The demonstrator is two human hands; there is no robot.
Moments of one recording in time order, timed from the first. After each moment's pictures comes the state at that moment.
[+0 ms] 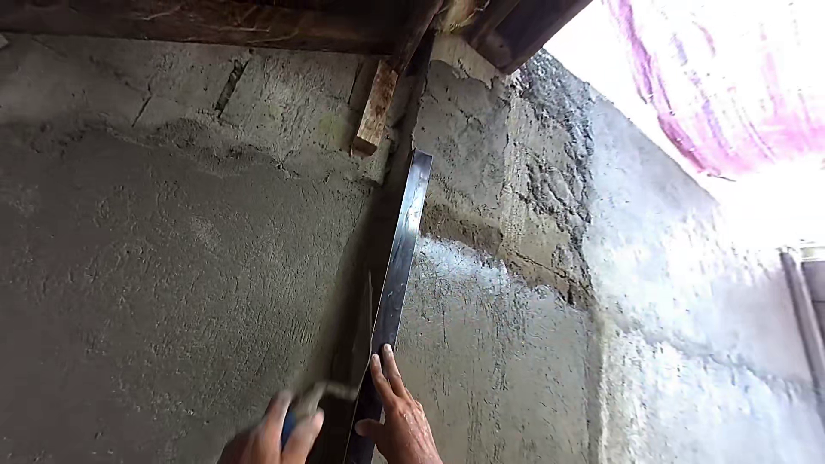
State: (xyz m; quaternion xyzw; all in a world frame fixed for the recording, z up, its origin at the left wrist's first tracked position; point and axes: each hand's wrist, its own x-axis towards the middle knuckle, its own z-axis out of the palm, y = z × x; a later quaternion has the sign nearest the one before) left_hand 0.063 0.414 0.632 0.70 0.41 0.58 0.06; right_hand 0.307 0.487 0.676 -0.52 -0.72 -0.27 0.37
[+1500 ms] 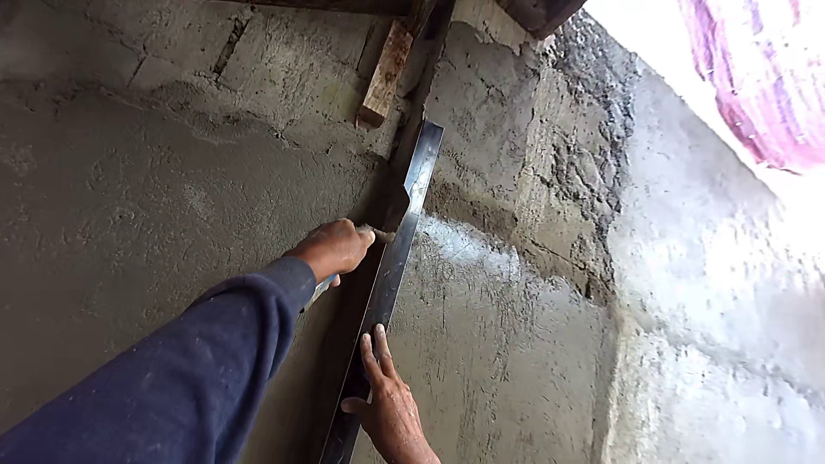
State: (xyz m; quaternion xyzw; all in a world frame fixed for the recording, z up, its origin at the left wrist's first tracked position) left_hand 0.109 0.440 0.864 0.73 0.48 0.48 0.07; right_hand 0.308 0.489 0.676 -0.52 -0.73 -0.25 0.36
